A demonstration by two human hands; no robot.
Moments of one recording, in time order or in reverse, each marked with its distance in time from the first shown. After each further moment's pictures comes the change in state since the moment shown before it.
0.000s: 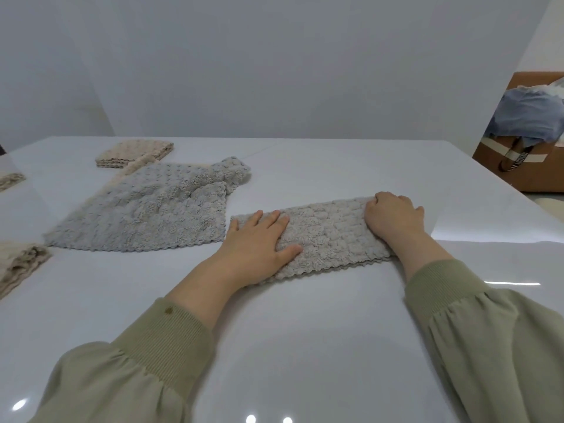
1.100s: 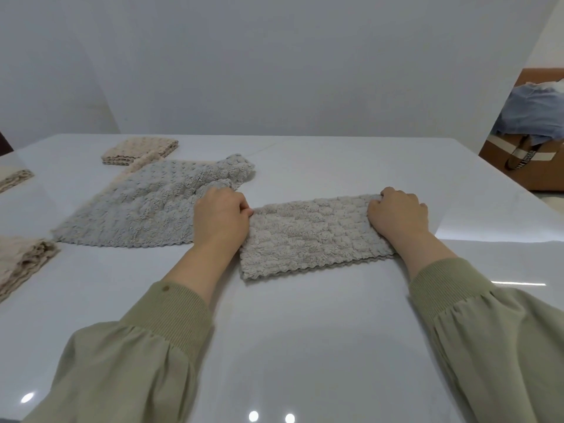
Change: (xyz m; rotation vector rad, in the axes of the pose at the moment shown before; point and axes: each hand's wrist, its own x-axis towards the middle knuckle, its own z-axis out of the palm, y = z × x) left_hand 0.011 -0.035 -0.016 -0.077 0.603 -0.280; right_hand 0.003 0.002 0.008 -0.030 0.126 -0.047
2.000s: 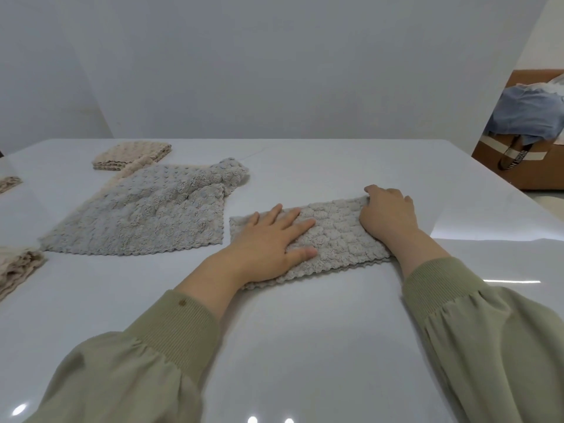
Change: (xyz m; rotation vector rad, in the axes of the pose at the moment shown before) left_hand -0.018 0.038 0.016 0.089 -0.646 0.475; right_hand 0.001 -0.005 -0.004 0.019 -0.034 -0.124
